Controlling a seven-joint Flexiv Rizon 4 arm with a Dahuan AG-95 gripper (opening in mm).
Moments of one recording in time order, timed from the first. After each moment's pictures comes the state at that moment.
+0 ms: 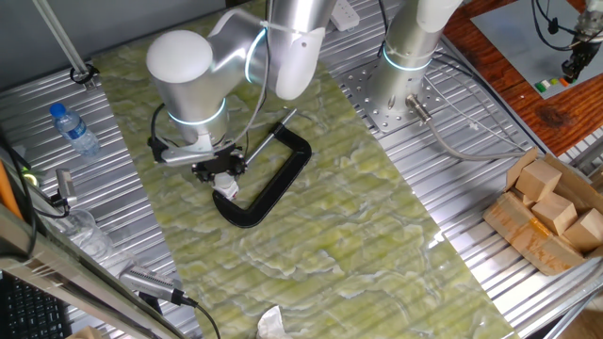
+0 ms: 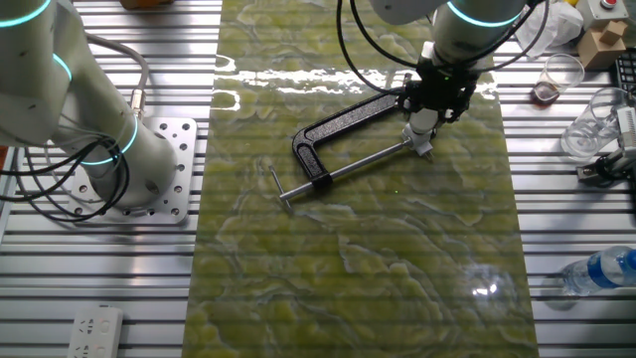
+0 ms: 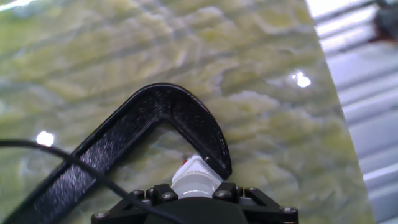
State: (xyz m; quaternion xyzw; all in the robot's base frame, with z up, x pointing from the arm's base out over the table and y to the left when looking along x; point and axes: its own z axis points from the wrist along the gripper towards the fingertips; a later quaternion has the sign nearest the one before) arm 0.554 0.071 0.069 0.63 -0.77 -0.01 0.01
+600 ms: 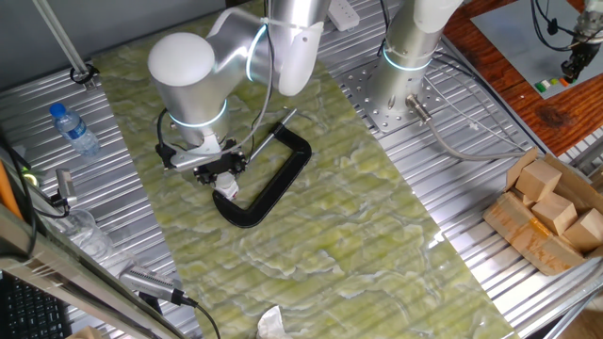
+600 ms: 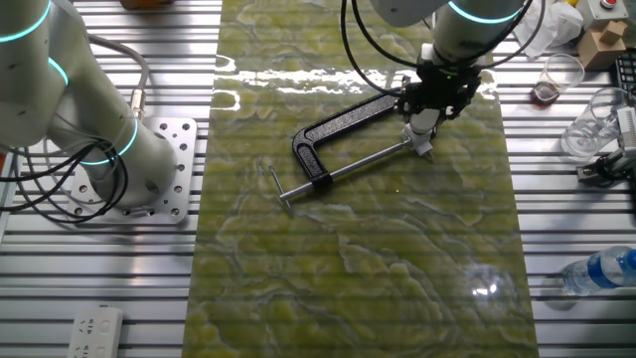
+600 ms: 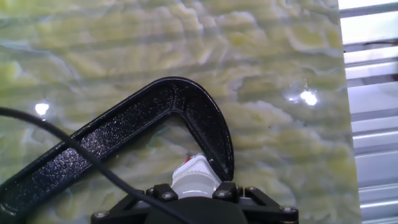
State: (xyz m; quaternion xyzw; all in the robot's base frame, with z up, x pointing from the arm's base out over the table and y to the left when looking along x) arm 0.554 0.072 0.069 0.66 -0.75 0.00 0.01
